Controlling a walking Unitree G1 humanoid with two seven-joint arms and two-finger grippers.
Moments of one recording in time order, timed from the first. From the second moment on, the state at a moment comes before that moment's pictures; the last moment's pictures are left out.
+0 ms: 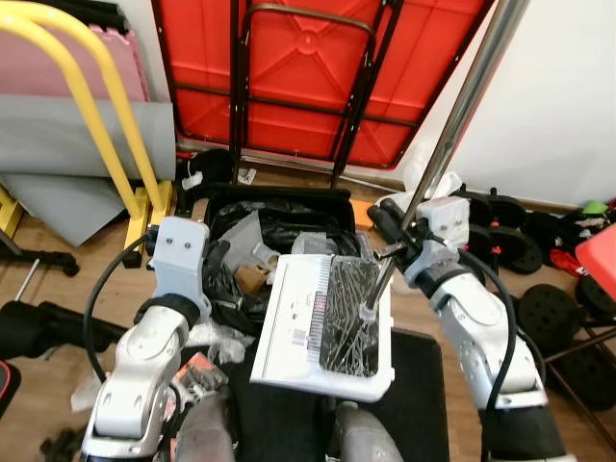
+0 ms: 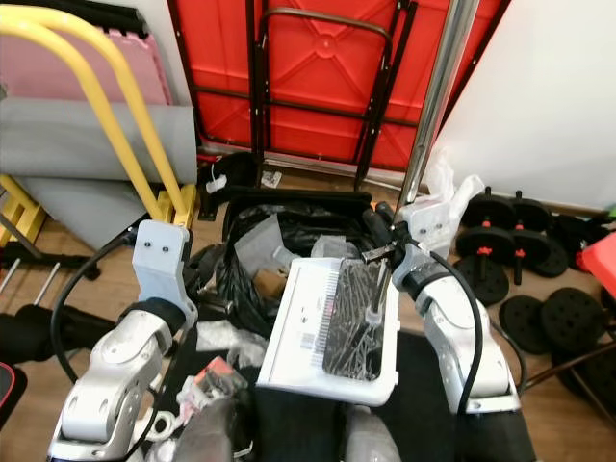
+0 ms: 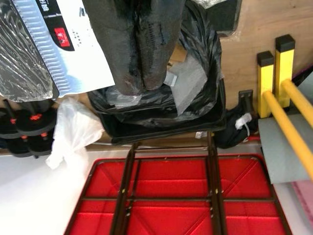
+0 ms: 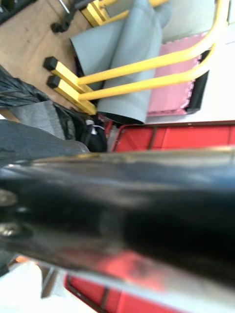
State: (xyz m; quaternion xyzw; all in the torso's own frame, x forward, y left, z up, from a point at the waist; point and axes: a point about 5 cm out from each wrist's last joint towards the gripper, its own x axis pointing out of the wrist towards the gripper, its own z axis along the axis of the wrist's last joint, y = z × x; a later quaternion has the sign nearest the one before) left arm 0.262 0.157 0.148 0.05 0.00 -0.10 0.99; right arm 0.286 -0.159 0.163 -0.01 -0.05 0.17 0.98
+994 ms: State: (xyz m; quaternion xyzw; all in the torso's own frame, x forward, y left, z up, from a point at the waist) left arm 0.261 0.142 0.156 0.06 -0.02 -0.16 0.99; right arm 0.286 -0.164 0.168 -0.02 -0.05 0.14 0.99
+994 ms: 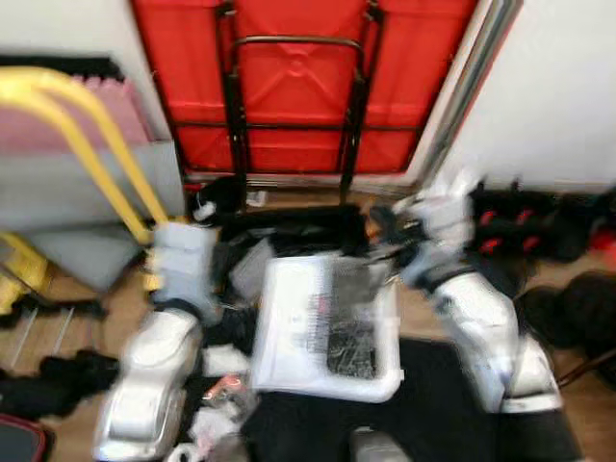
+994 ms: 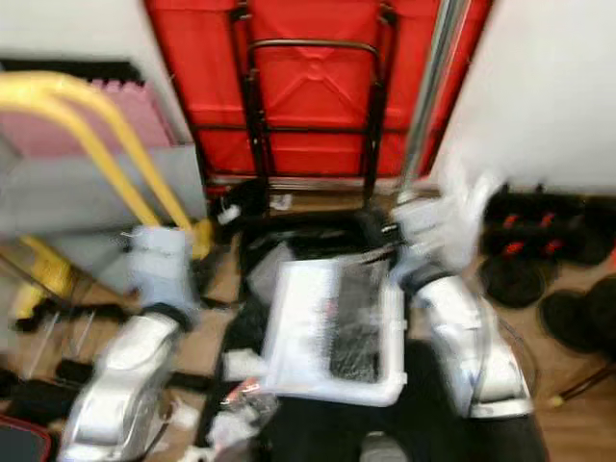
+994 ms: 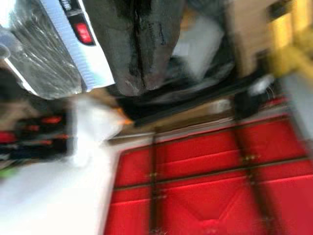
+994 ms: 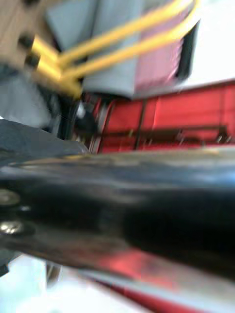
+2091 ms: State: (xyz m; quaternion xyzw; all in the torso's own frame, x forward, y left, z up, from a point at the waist) left arm 0.254 0.147 0.150 0.05 -0.01 -0.15 0.99; right arm 0.286 -0.158 0.168 -0.01 -0.05 0.15 0.99
